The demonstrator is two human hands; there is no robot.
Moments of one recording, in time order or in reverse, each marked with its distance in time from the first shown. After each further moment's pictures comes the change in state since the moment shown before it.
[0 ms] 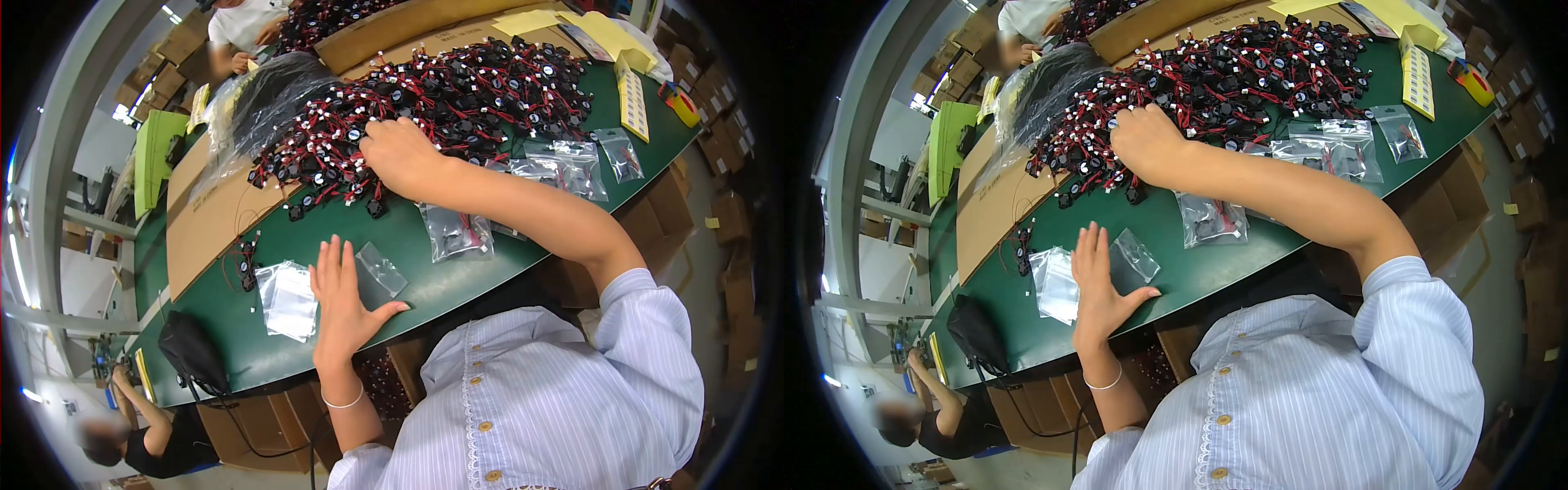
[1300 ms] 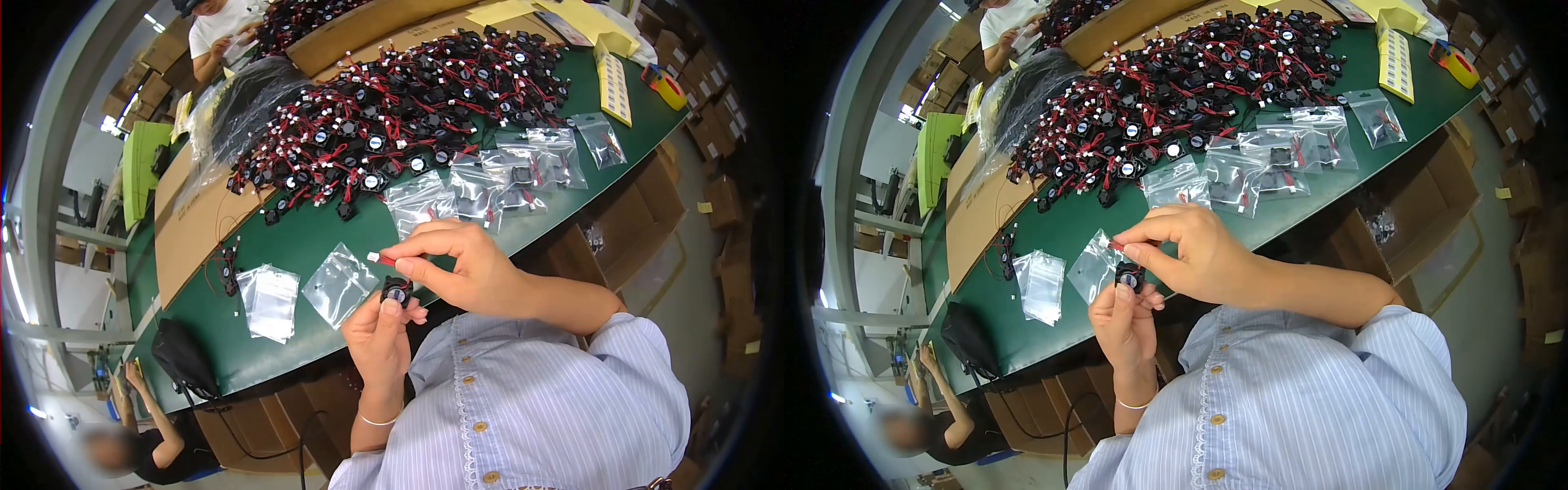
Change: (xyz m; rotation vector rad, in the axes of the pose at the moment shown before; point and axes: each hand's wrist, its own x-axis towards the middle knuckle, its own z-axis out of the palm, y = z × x) left_hand -0.021 0.094 0.022 -1.741 0.270 -0.343; right_hand -0.120 -0.050 -0.104 1.134 0.050 0.337
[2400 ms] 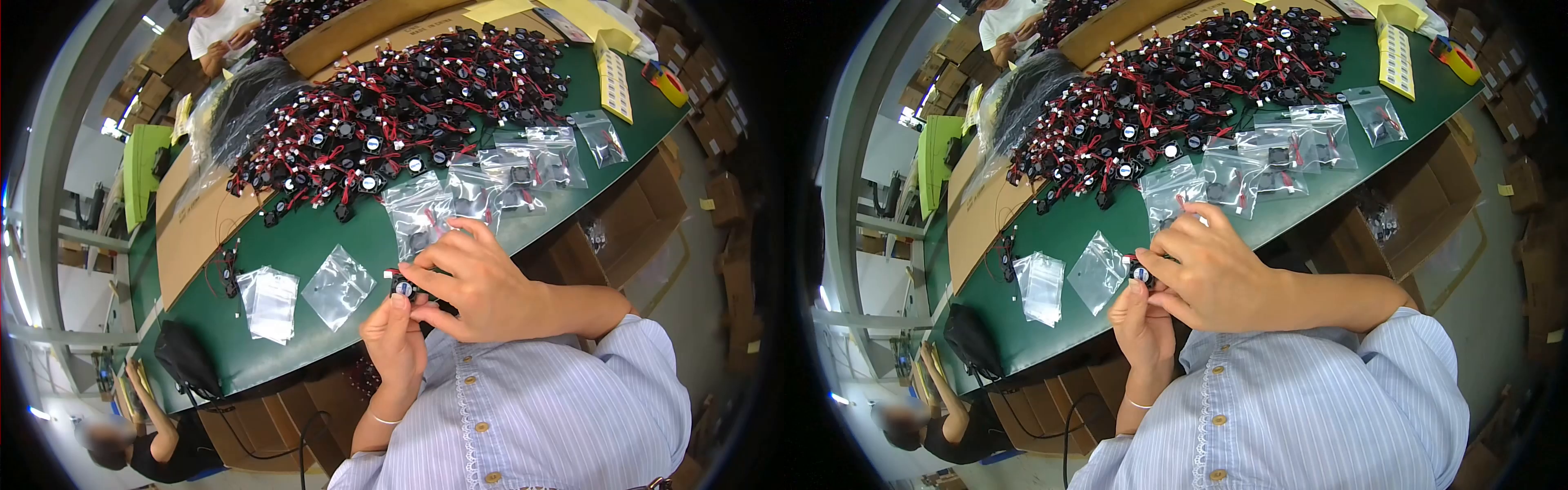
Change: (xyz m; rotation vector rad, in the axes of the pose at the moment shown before) left_hand -0.004 -0.023 0.010 -0.046 0.117 -0.025; right_hand -0.024 -0.009 -0.008 -0.635 -0.102 -0.250
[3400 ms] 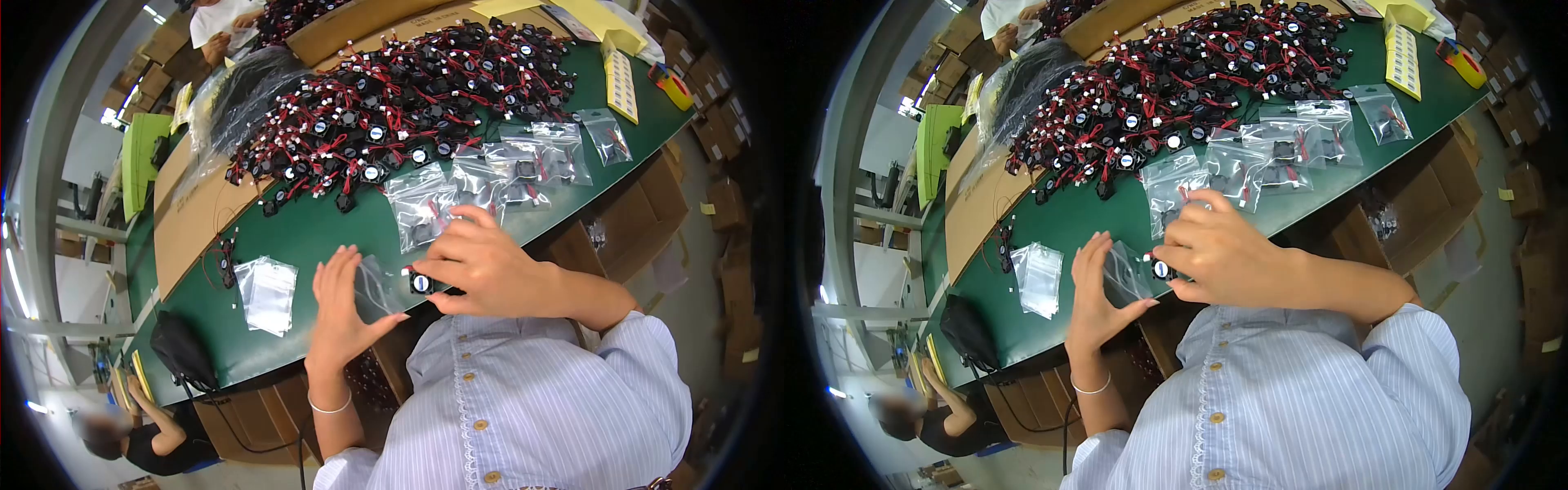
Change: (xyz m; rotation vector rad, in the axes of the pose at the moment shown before) left_hand 0.045 0.059 -0.056 1.603 -0.541 0.491; right_hand -0.003 0.025 0.003 0.002 -0.054 -0.107
